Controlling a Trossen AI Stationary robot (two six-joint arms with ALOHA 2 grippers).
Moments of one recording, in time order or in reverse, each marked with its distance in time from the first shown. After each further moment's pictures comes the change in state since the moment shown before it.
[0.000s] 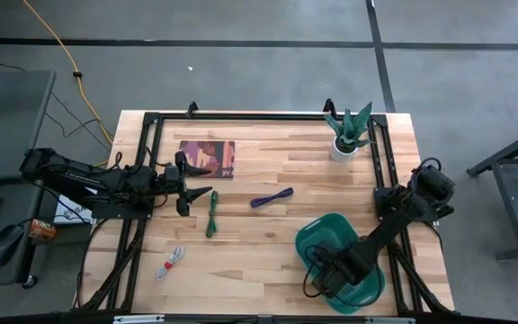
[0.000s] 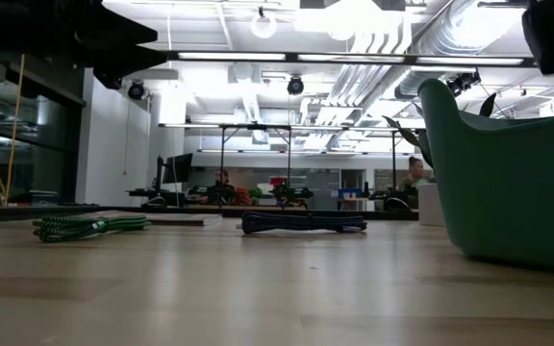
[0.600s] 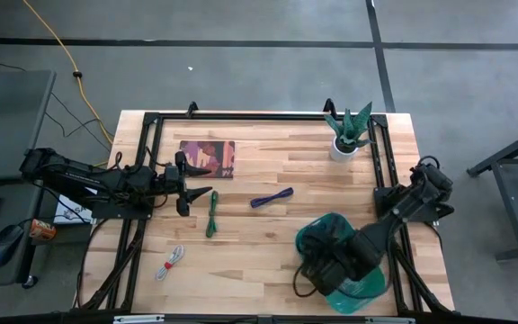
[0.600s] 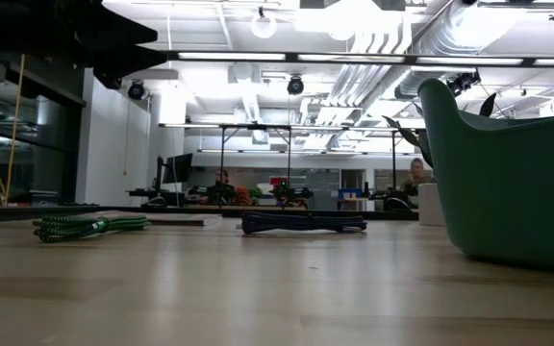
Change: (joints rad) left arm 0.000 0.000 0.000 0.000 -0.002 0.002; right arm -0.073 -0.001 0.500 -0.460 0.455 -0.352
